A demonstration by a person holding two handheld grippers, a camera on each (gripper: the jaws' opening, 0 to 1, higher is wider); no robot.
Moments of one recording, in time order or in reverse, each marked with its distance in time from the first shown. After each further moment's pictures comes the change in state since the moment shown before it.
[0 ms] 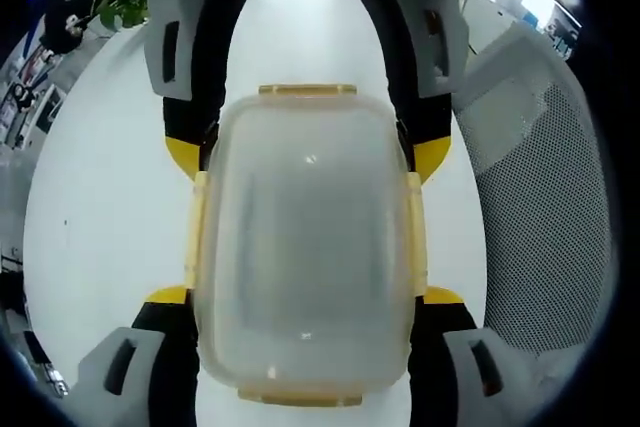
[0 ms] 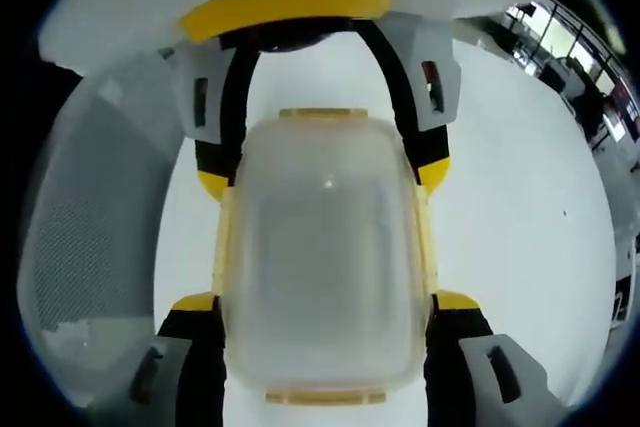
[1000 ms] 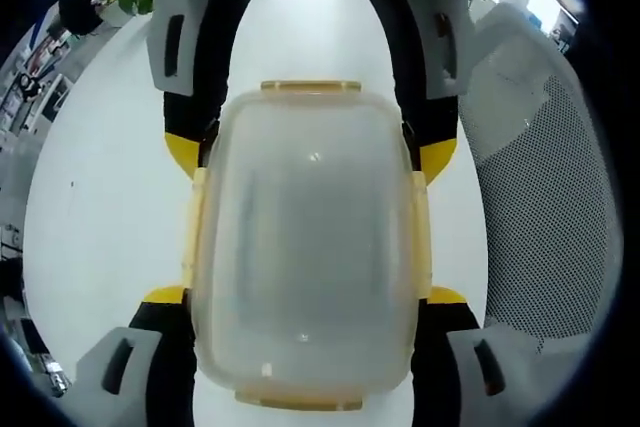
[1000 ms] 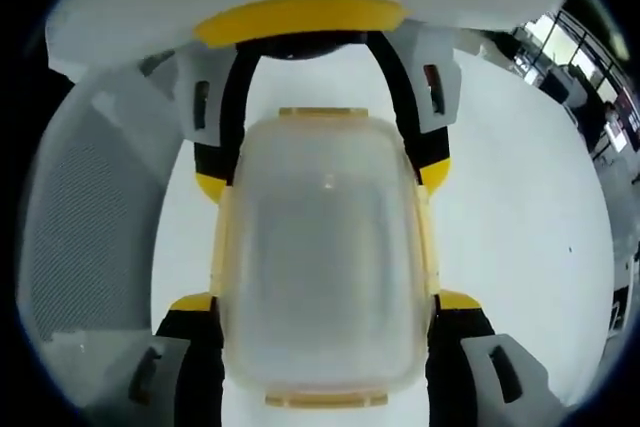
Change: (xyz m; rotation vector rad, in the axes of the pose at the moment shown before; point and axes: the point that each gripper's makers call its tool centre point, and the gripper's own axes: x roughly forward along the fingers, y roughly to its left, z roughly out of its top) left arm -0.015 -0.001 -0.056 -0.018 0.003 0.008; right arm 0.025 0.001 0.053 -0.008 -0.015 -0.007
